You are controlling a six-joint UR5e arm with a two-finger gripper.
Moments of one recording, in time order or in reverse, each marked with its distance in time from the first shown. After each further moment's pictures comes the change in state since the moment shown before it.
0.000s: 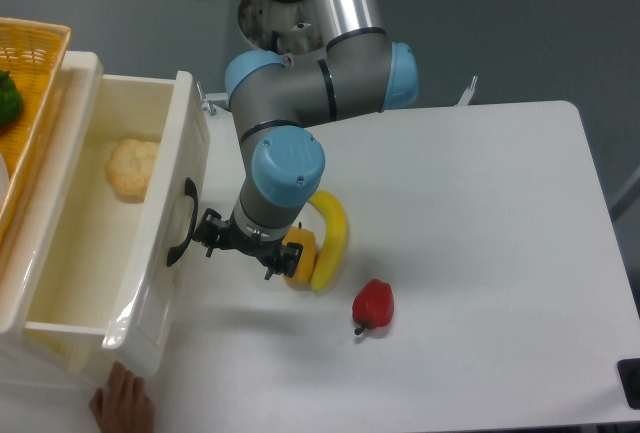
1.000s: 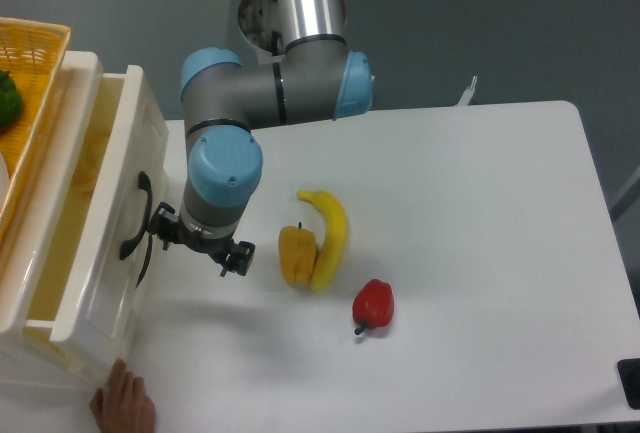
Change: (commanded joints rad) arm -0.101 0.002 0.002 0.003 -0.001 -0.066
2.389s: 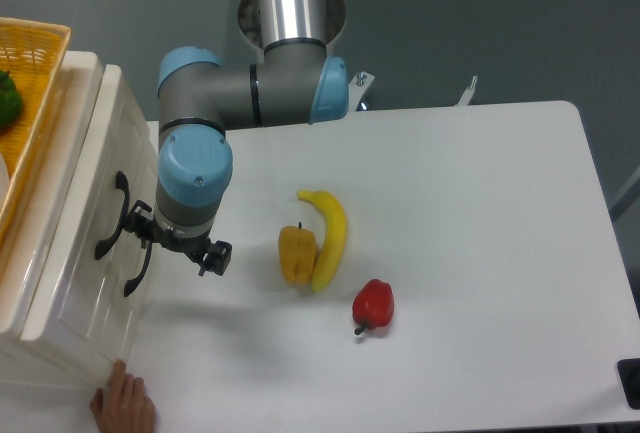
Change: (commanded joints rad) arm 0.035 -0.002 0.024 0.011 0.005 0.027
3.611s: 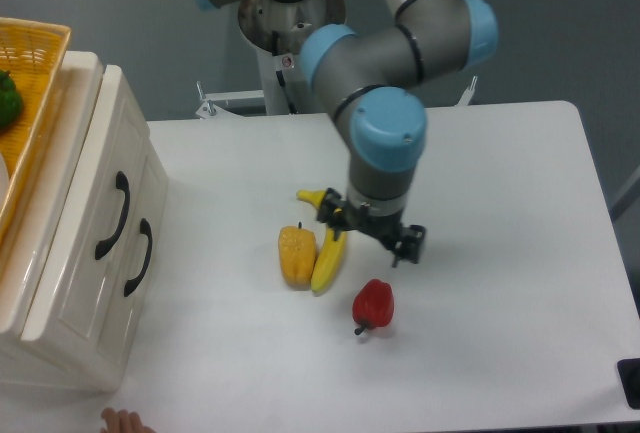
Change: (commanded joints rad) arm 0.396 0.021 0.022 0.009 0.272 0.577
